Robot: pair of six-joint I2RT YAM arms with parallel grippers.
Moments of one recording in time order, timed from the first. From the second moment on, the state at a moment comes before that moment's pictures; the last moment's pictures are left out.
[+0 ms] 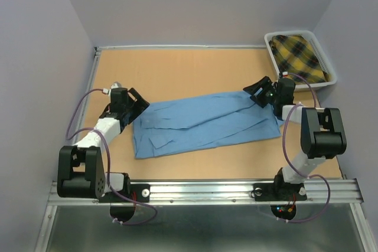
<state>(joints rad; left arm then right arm) -0.06 1.32 0.64 -0.07 0.04 -0.78 -0.05 1.71 0.75 0.45 -0.45 0.85</state>
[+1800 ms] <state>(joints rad) -0.44 1.40 0.77 0.03 0.16 -0.86 0.11 1.66 0.62 0.82 -0.48 0.98</state>
